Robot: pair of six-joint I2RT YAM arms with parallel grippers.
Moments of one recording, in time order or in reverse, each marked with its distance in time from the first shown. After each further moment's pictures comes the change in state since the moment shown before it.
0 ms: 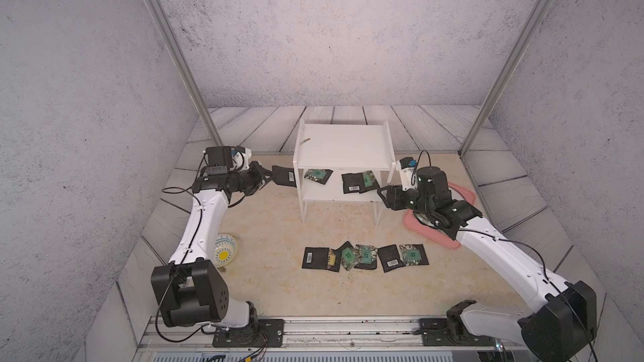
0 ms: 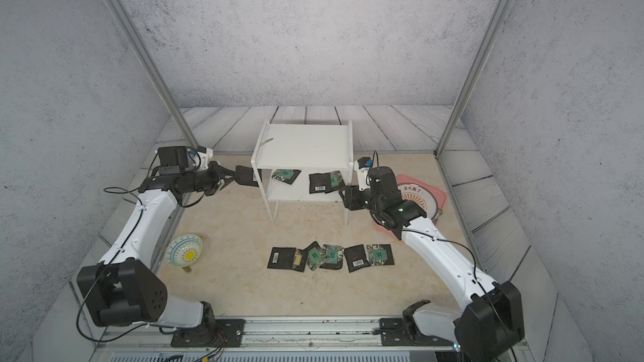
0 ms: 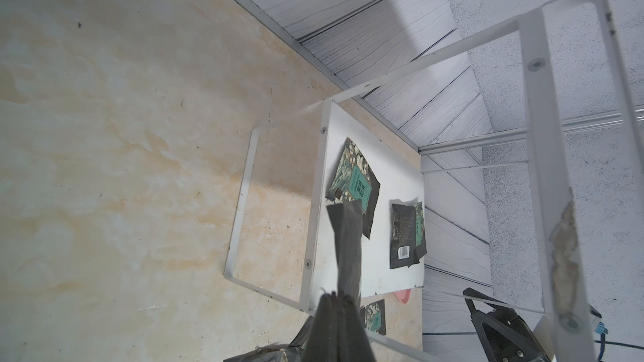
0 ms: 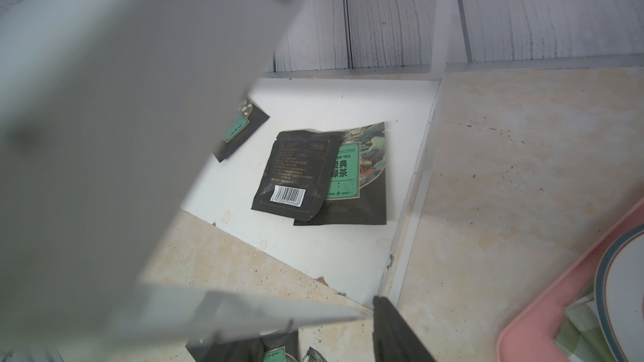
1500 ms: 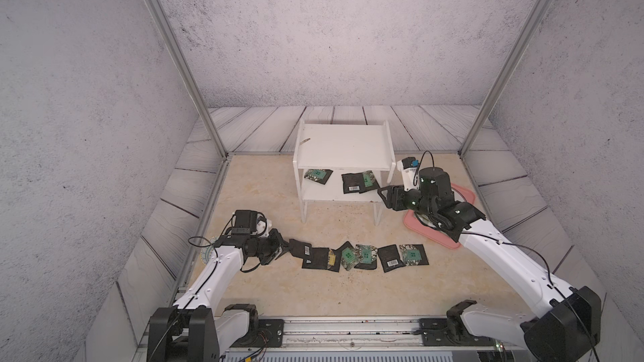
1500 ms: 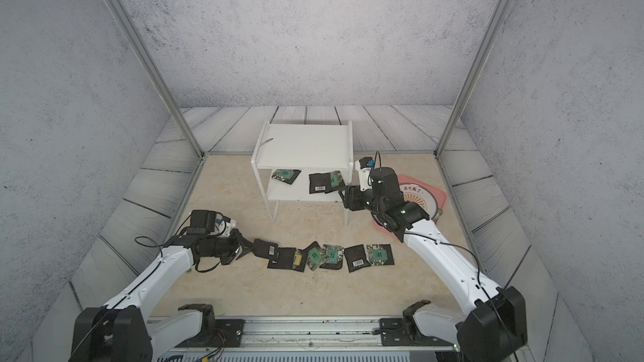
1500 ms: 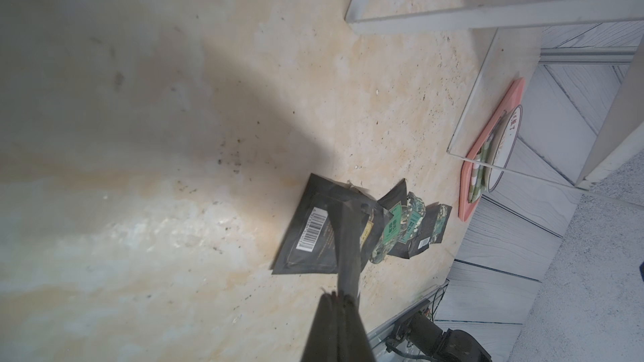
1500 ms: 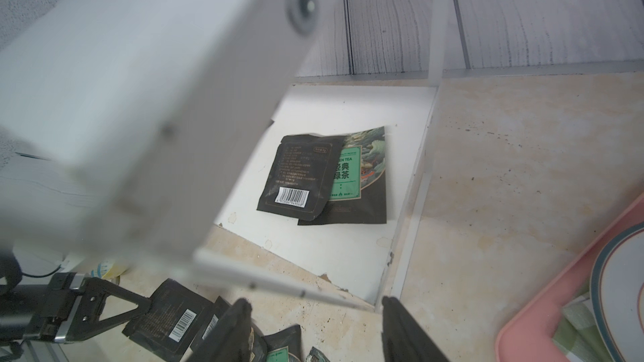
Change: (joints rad) left arm -0.165 -0.304 -0.732 0.047 -0.047 -0.105; right arm 0.000 -0.035 -0.010 -0.003 0.001 0.006
